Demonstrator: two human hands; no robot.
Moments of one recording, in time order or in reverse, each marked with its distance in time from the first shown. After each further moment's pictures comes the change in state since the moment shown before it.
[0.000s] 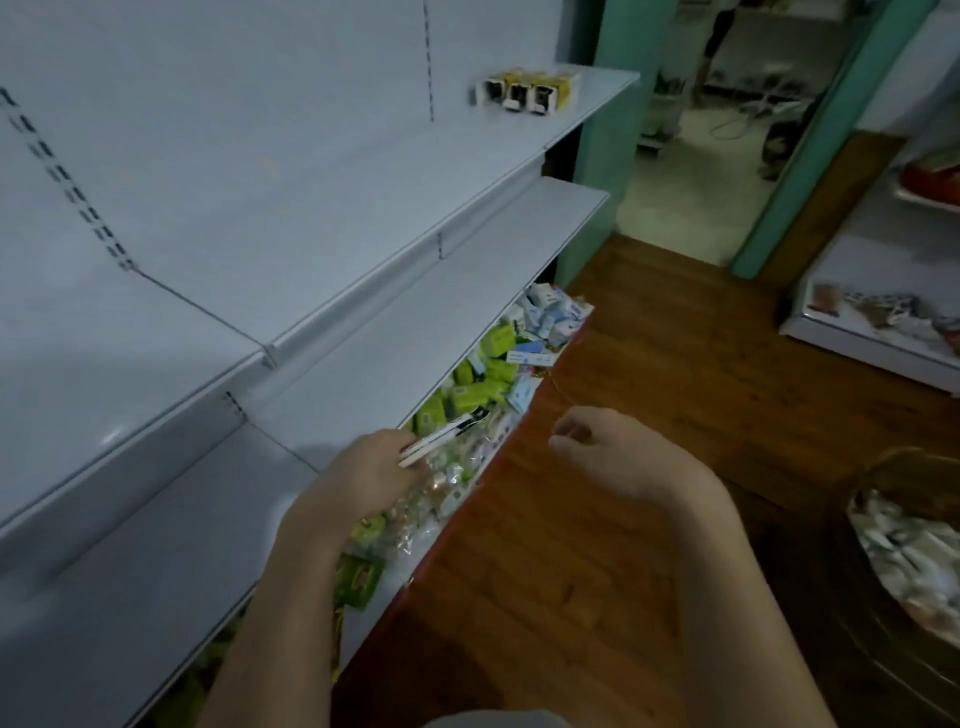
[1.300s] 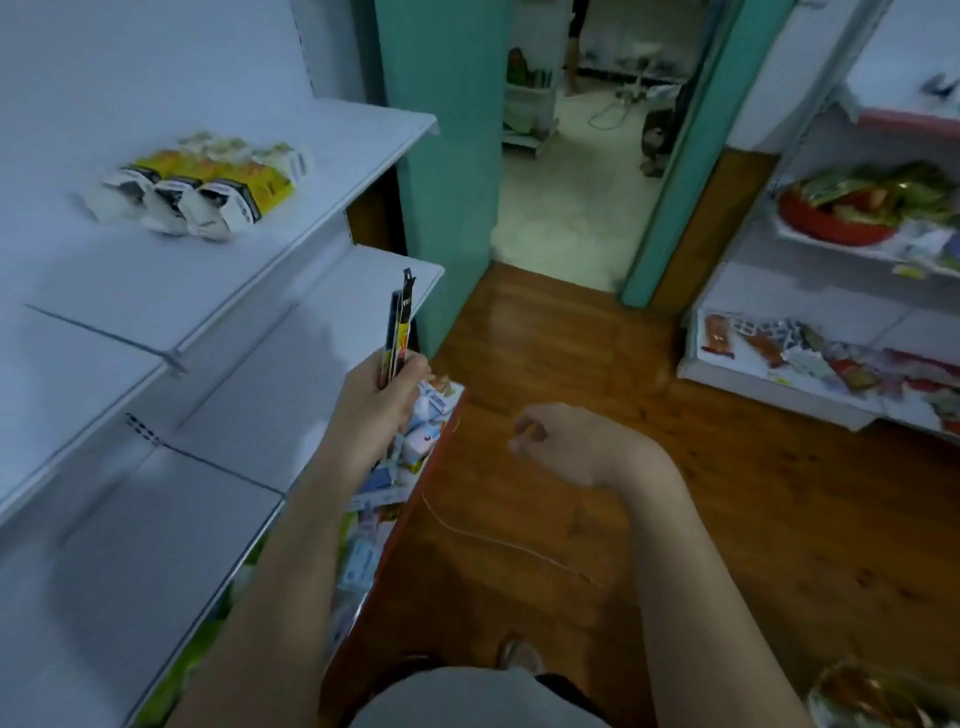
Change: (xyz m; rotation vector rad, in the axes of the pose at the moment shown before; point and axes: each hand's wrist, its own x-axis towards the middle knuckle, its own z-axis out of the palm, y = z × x) left_hand 0.621 0.401 0.010 -0.810 0.169 0.211; right_hand 0.440 0.320 -0.399 -0.024 -0.074 0.186
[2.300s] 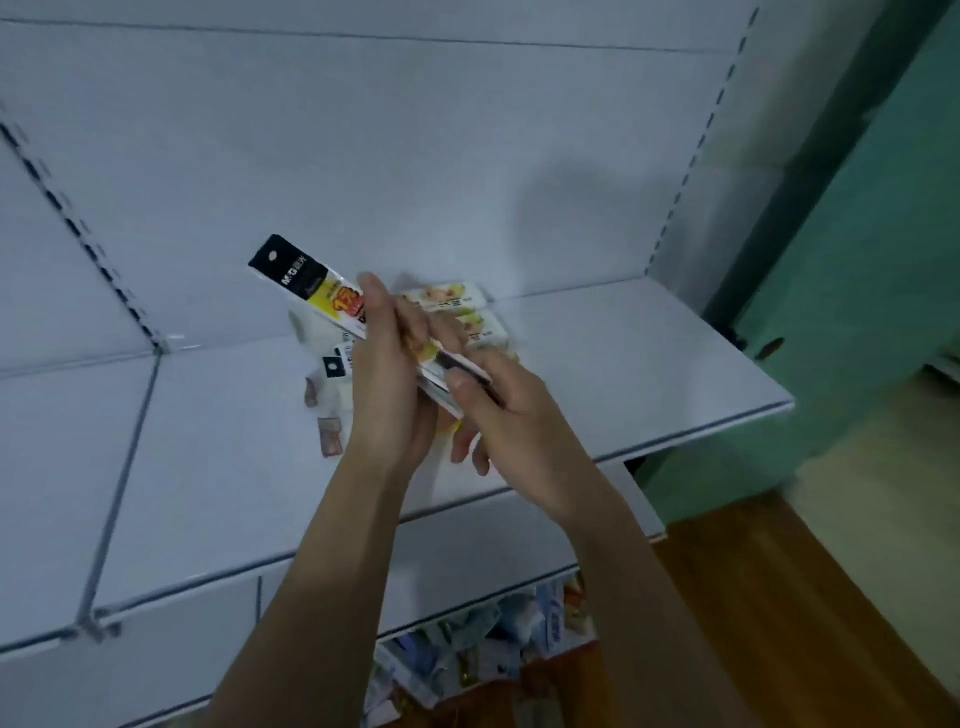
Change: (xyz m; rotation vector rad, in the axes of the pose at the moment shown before) left_hand 0.351 0.084 -0.125 -0.801 0.898 0.454; right_hand 0.394 -0.252 -0.172 0.532 -0.362 -0.944
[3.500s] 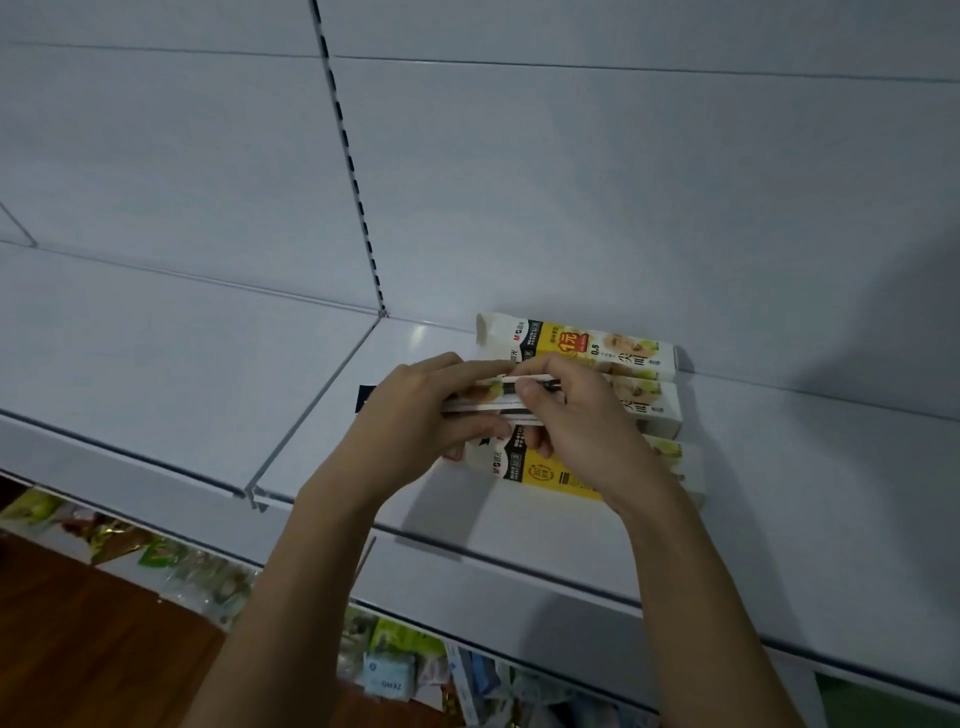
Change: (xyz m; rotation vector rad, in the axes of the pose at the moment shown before) left_hand -0.013 0.045 -0.086 1.696 0.030 0.264; right_hand 0.096 0.006 0.012 -0.049 -0.501 -0.053
